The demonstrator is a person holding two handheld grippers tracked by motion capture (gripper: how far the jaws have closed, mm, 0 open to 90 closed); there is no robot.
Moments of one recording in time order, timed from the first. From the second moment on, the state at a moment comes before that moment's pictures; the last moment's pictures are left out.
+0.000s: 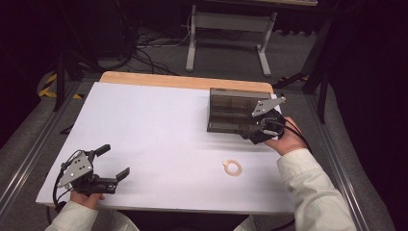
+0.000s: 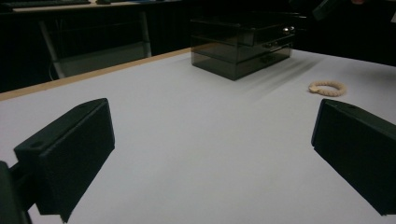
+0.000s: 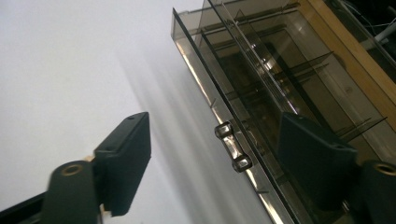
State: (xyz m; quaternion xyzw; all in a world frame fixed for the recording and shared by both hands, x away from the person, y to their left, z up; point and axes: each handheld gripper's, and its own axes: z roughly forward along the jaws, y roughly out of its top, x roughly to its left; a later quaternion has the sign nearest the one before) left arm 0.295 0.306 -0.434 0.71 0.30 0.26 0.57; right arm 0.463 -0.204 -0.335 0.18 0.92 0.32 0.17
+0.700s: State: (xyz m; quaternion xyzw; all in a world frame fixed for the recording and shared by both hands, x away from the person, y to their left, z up) left arm 0.296 0.306 -0.434 0.71 0.30 0.26 0.57; right arm 0.483 -0.190 -0.357 0.14 0.94 0.25 0.18
